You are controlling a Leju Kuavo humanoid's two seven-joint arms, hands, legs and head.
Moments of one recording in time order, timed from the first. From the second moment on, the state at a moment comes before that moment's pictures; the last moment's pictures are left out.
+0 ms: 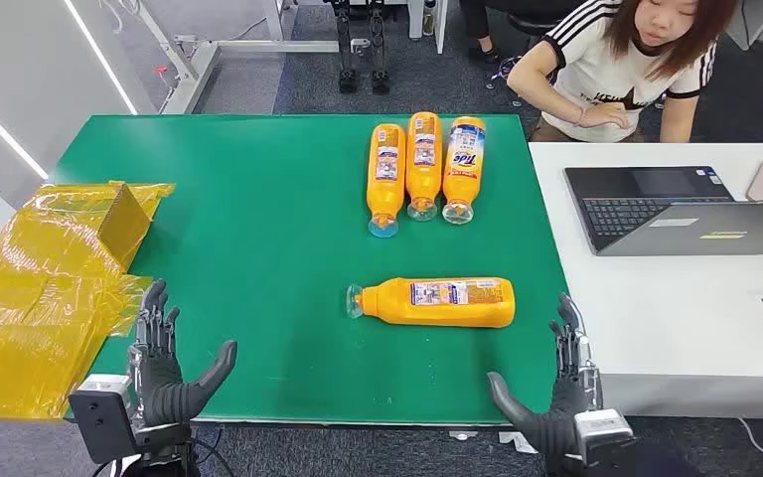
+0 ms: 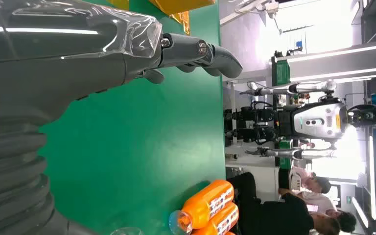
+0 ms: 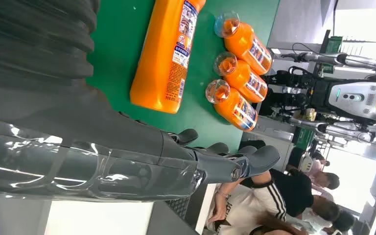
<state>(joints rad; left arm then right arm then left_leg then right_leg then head) 0.18 -0.10 -0.26 -1.72 -0.12 0.45 -0.53 0.29 0.12 0.21 -1.82 0.17 -0.20 -0.47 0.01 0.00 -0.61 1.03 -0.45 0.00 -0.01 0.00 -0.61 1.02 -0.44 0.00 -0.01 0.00</state>
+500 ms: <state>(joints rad) 0.14 -0.13 -0.26 -1.71 -0.16 0.37 -0.50 0.24 0.11 0.20 -1.79 0.42 -0.22 -0.36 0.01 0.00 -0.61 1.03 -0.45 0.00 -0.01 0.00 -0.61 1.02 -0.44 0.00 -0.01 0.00</state>
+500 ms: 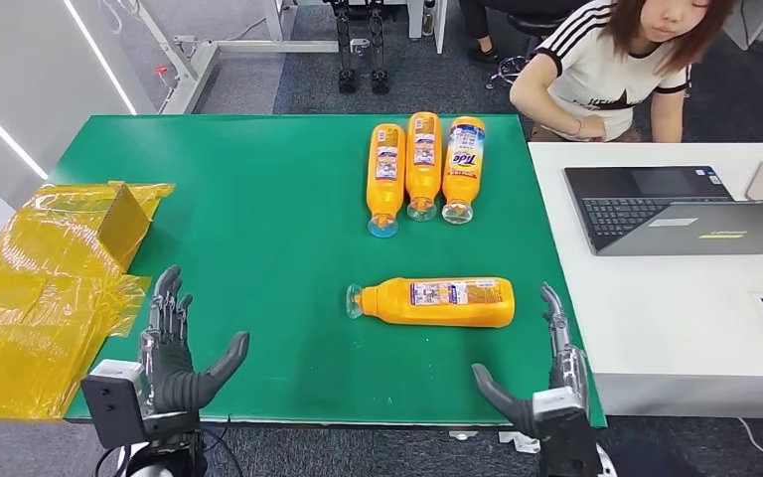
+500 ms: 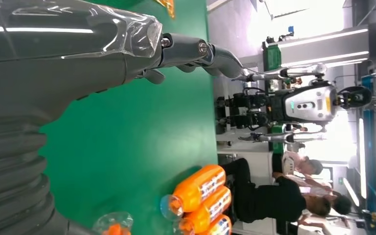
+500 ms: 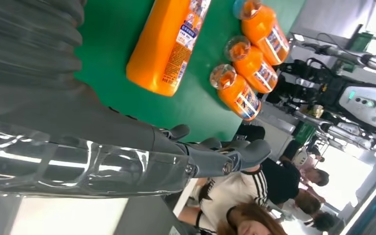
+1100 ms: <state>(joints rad) 0.02 -0.14 -0.28 -1.63 -0.14 0.27 -0.49 0.03 -0.01 0.31 -1.61 0.78 0.01 -0.14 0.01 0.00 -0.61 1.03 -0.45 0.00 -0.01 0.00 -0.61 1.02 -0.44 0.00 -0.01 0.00</state>
